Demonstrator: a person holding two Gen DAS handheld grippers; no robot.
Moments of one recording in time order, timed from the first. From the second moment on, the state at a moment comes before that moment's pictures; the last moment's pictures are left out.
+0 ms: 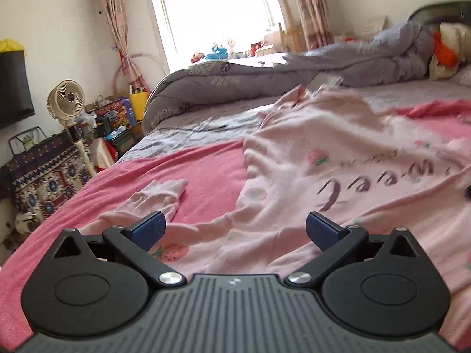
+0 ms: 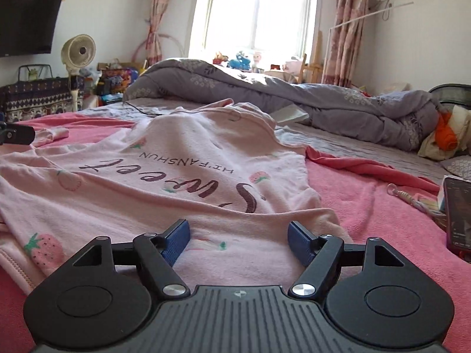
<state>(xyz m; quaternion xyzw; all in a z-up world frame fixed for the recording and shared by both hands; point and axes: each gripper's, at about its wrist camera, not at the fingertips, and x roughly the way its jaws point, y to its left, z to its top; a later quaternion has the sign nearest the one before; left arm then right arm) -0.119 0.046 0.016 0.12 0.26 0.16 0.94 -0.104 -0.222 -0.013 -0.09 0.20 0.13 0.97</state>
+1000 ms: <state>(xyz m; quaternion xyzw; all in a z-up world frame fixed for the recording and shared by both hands) -0.186 0.235 0.071 -0.22 0.16 0.16 0.95 -0.104 -0.211 0.036 -0.04 0.17 0.23 0.96</state>
